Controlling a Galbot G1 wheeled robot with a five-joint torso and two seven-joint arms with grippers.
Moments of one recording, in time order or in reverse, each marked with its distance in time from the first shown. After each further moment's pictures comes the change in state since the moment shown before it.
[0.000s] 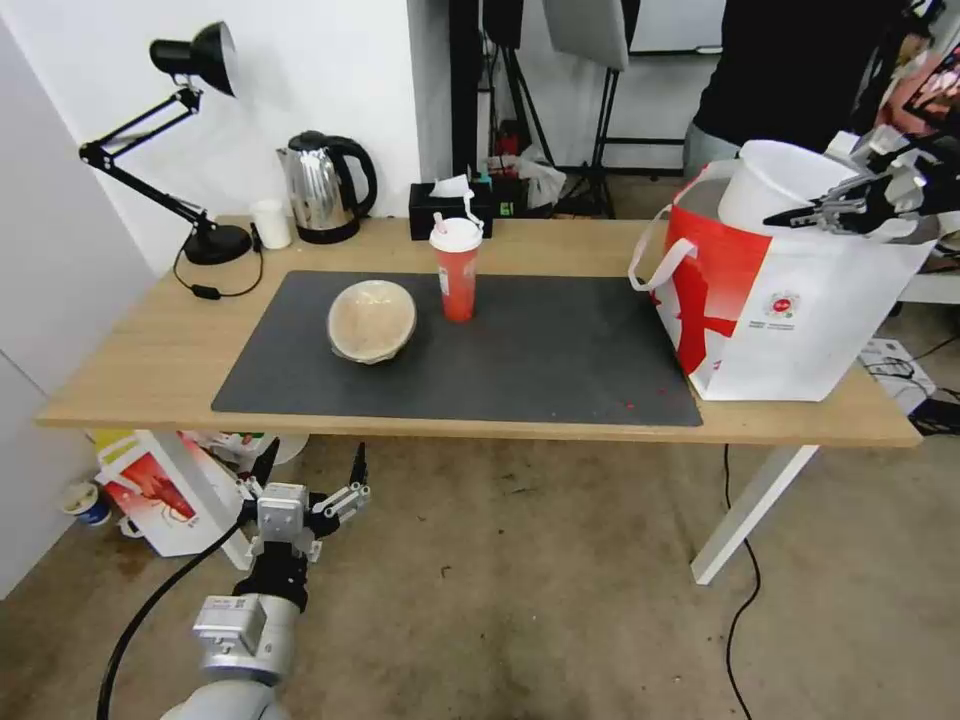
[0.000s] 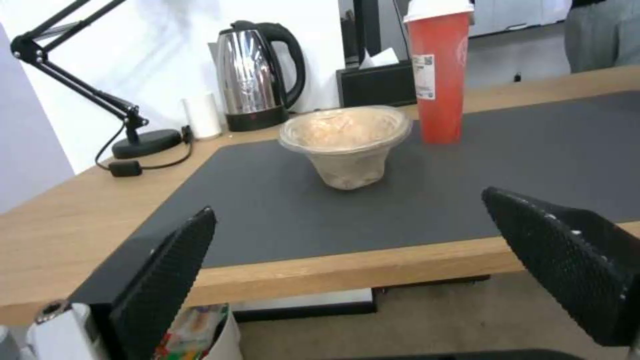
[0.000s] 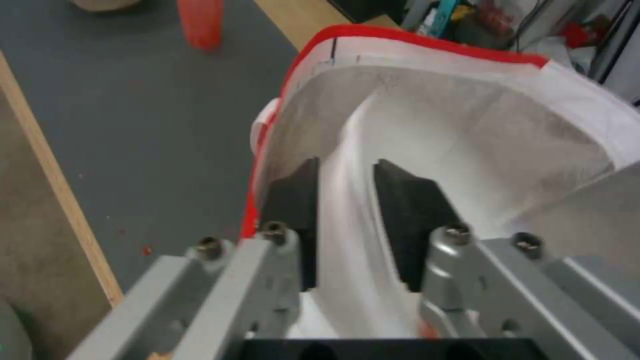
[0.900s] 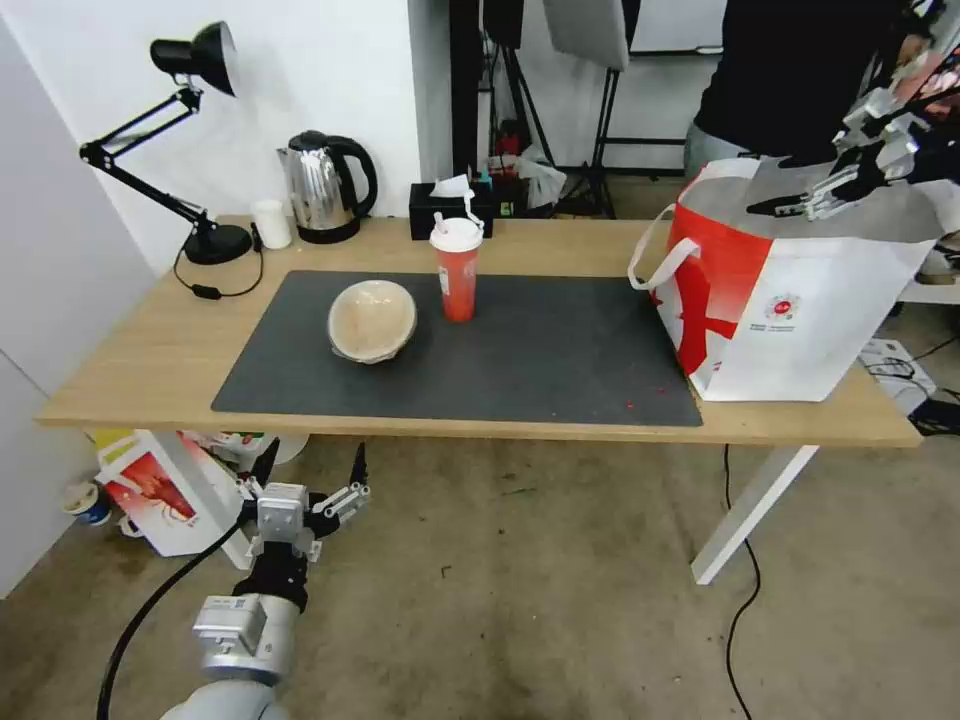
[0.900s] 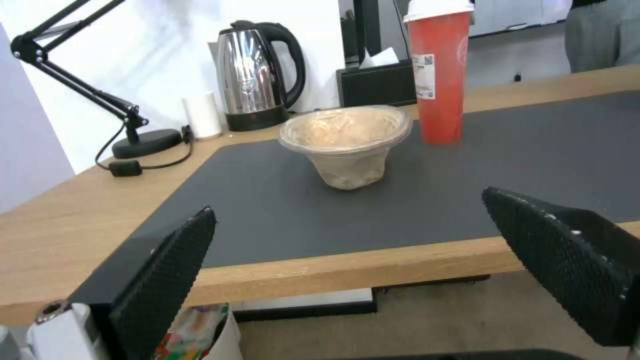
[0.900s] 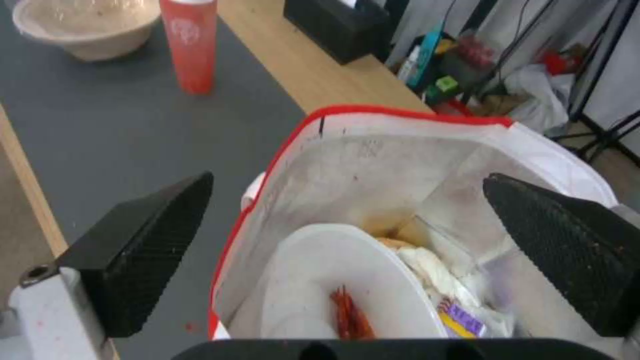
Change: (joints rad) left arm 0.000 0.000 0.000 0.000 0.000 0.000 0.000; right arm 0.050 0.037 -0.011 -0.022 0.056 -0.010 0.042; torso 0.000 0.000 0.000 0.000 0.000
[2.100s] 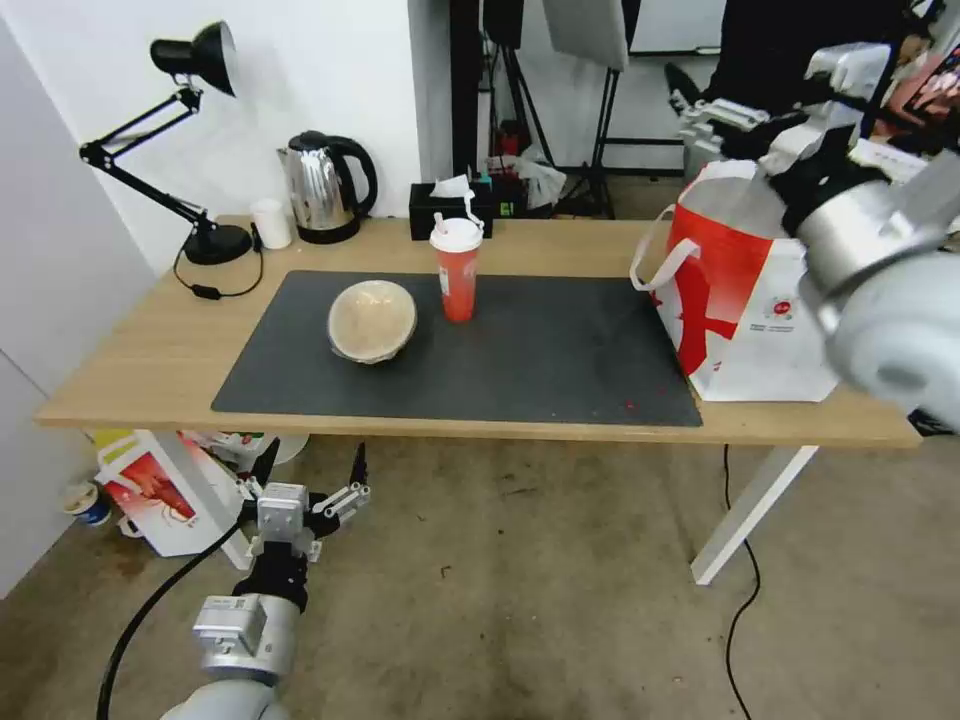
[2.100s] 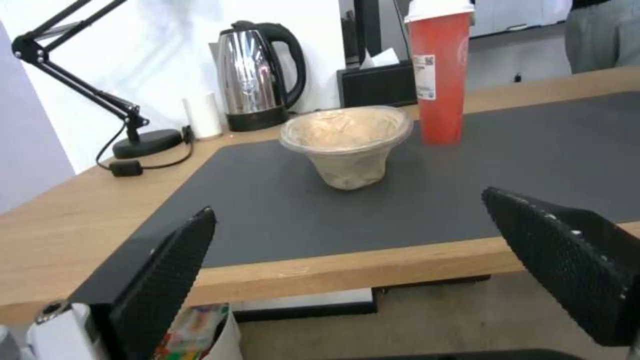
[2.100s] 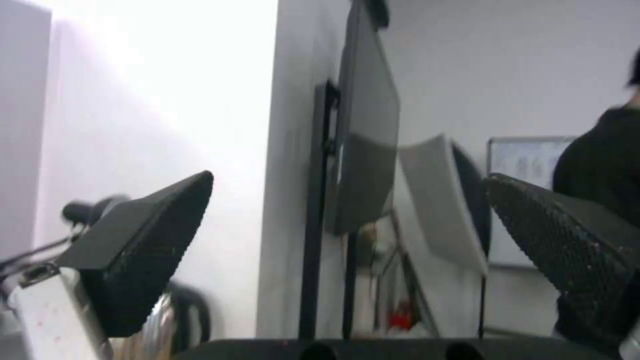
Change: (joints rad) left arm 0.000 0.000 0.000 0.000 0.000 0.000 0.000; right arm -0.805 0.023 0.552 0.955 0.167 0.586 1.599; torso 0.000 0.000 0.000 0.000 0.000
